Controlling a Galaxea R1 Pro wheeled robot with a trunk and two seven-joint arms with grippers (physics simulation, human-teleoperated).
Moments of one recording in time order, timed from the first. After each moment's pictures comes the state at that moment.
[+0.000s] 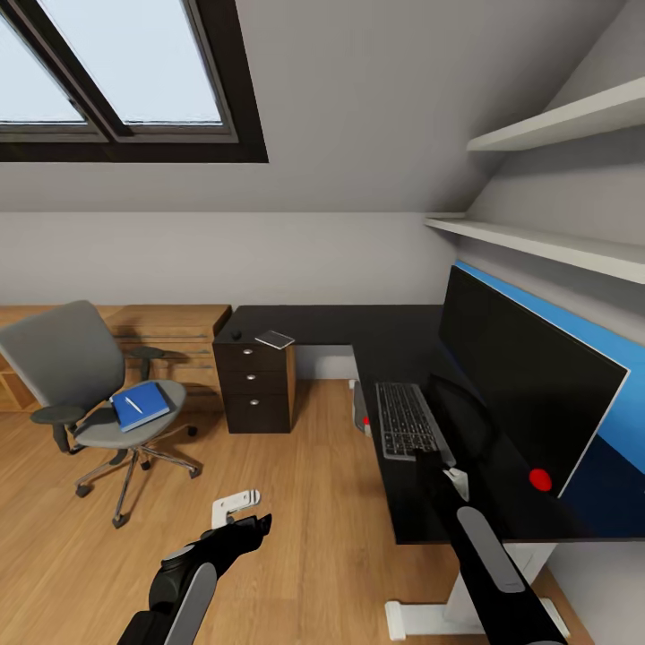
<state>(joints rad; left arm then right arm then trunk) -0.16 -0.08 -0.14 -1.44 0.44 0.65 0.31 -0.39 0.02 0.00 -1.07 -1.45 0.05 -0.15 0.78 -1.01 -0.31</state>
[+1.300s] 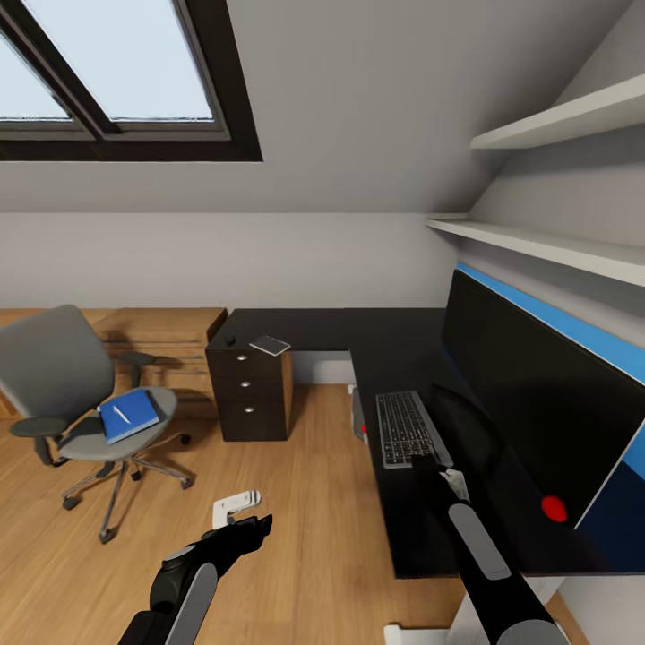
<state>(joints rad) -0.16 -0.08 -0.14 -1.43 0.44 0.65 0.31 -0.45 0.02 0.00 -0.94 -1.31 0.06 -0.14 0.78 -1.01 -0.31</state>
